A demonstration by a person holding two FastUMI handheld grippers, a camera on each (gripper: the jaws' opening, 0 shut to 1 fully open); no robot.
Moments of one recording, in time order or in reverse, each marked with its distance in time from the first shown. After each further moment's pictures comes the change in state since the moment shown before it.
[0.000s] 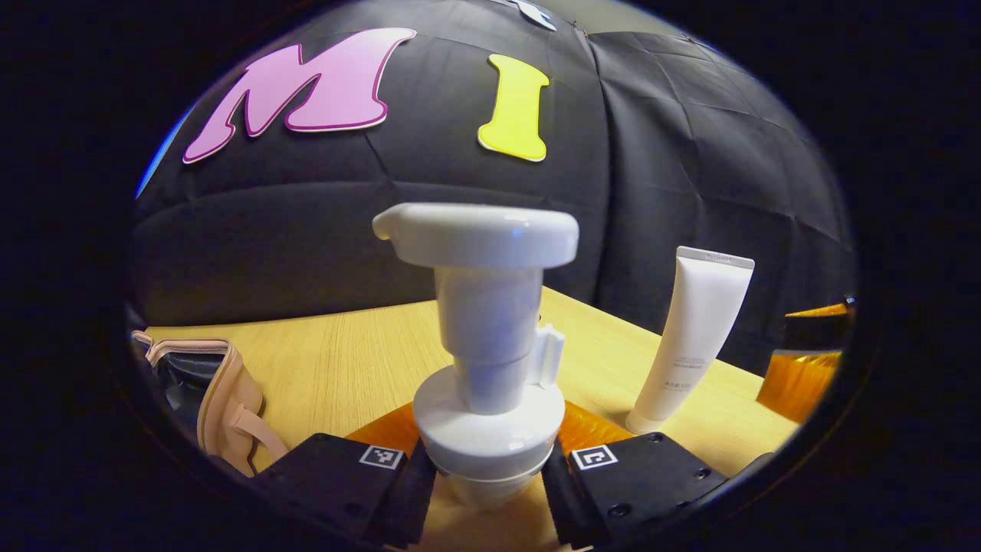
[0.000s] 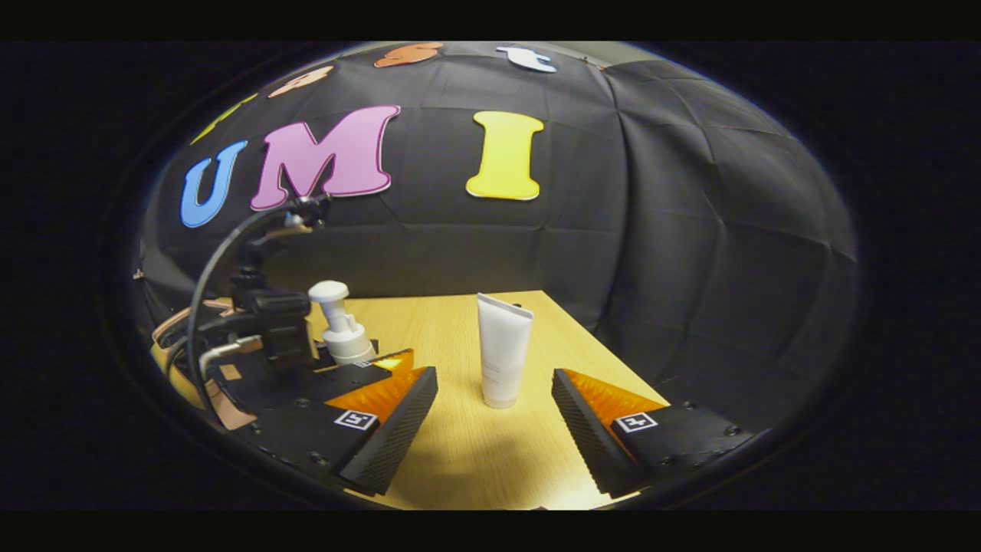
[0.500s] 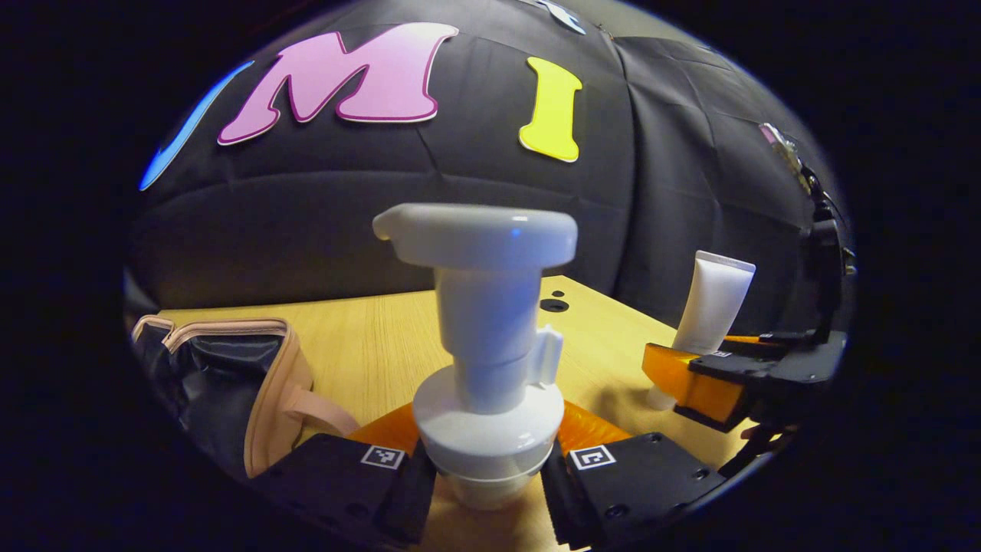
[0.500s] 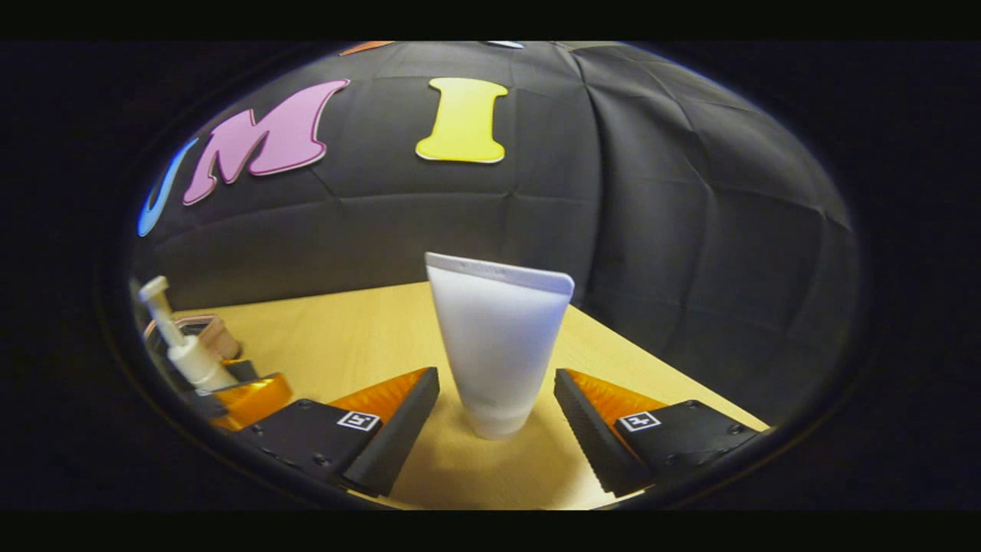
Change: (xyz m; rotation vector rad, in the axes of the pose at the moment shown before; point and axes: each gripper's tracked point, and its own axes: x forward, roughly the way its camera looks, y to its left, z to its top) left arm -0.049 0.040 -0.009 -0.096 0.042 0.059; right arm 0.096 -0.022 -0.035 0.079 0.051 -0.186
